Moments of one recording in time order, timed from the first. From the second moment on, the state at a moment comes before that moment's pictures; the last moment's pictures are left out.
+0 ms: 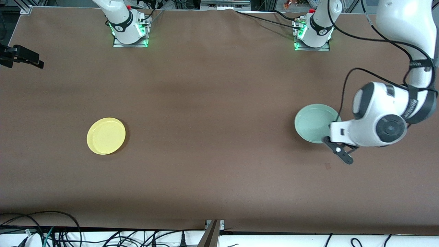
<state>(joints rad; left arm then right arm) -0.06 0.51 -0.14 -1.48 0.18 1.74 0.54 -0.09 0.02 0.00 -1.51 -0.02 1.35 -0.08</state>
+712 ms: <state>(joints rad) -0.59 0.53 -0.14 -1.36 0.58 1.44 -0.01 -0.09 0.02 0.00 -1.51 -0.02 1.35 -0.08</state>
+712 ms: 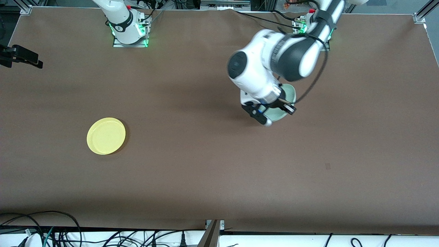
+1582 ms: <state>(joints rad) -0.93 0.75 -0.12 -1.35 1.07 1.29 -0.62 -0.09 0.10 -0.01 -1.51 -0.02 1.38 -0.08</state>
